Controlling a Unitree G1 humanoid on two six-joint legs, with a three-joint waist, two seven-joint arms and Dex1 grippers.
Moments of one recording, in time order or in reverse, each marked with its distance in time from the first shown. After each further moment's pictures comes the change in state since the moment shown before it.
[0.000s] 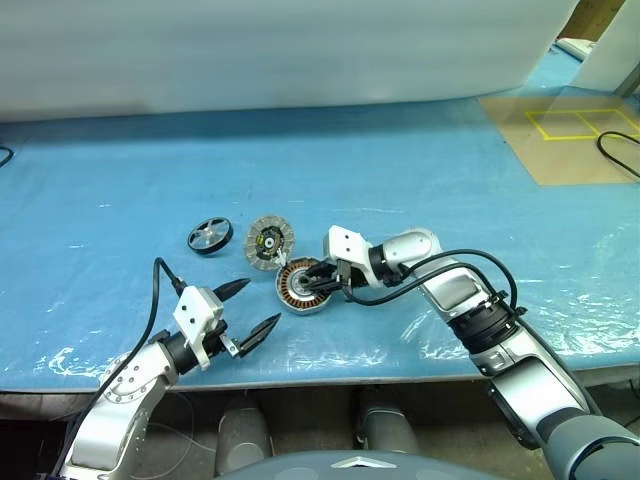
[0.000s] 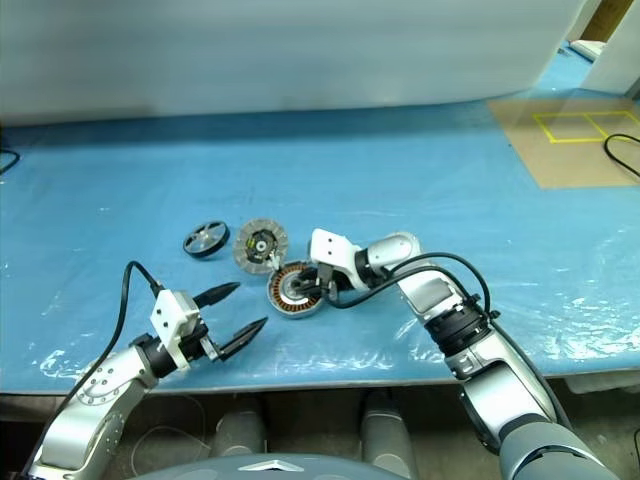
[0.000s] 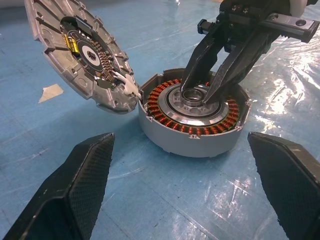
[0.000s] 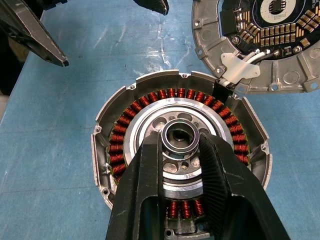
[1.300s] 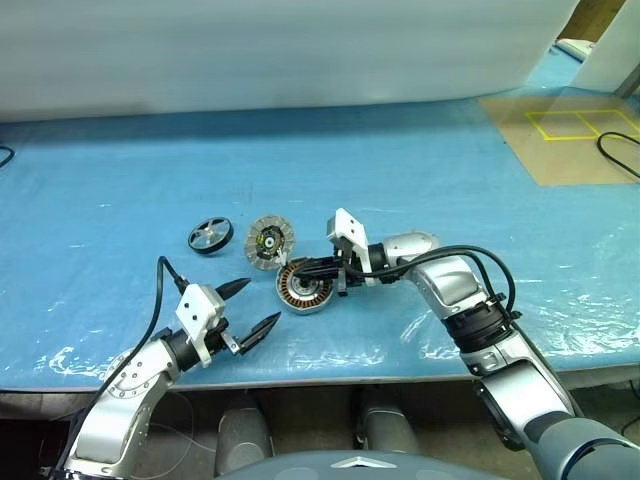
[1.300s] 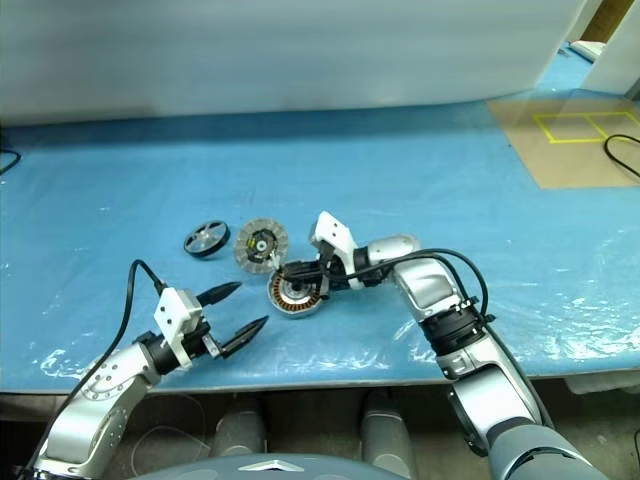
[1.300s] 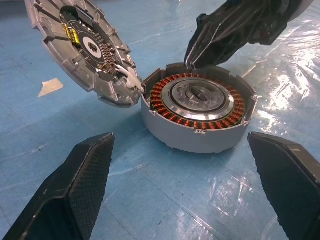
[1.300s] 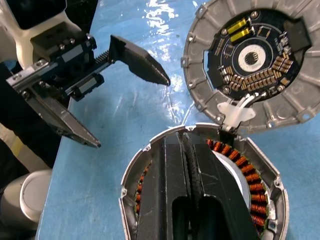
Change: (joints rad) left arm -0.027 0.000 -0.010 0.042 0.003 -0.005 -0.003; right arm 0.018 0.063 -0.095 -0.014 0.191 0.183 -0.022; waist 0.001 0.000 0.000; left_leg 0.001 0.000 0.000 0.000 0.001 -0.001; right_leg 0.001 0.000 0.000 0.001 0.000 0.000
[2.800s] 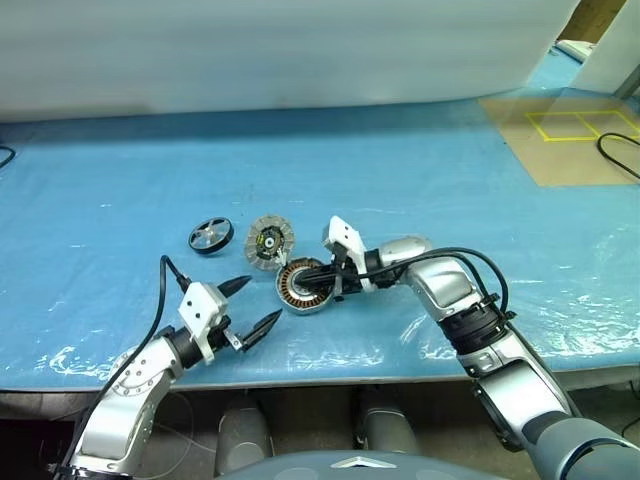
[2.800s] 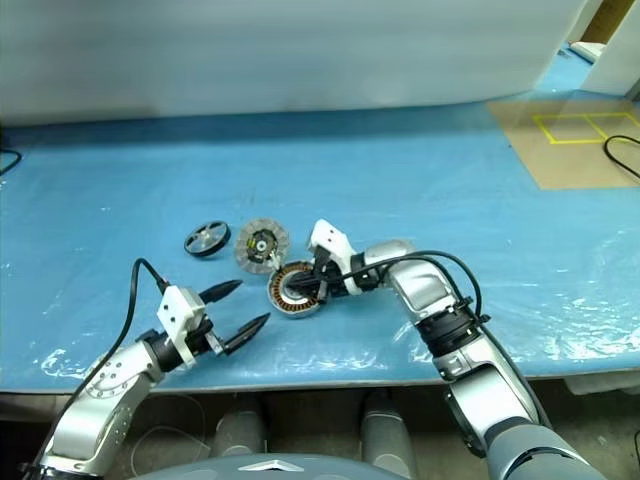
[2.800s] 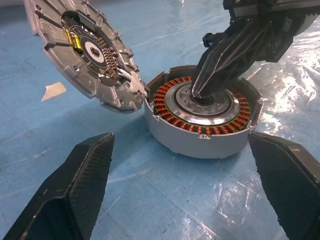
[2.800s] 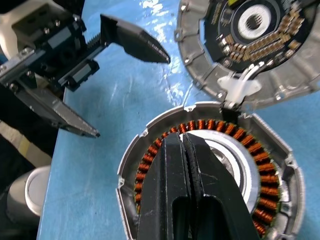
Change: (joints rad) left arm -0.021 -0.018 -0.006 0.014 0.020 -0.008 0.009; right arm -0.005 0.026 -0.006 0.016 -0.012 0.091 -0.023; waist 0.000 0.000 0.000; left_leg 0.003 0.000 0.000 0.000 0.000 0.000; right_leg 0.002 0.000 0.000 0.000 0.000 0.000
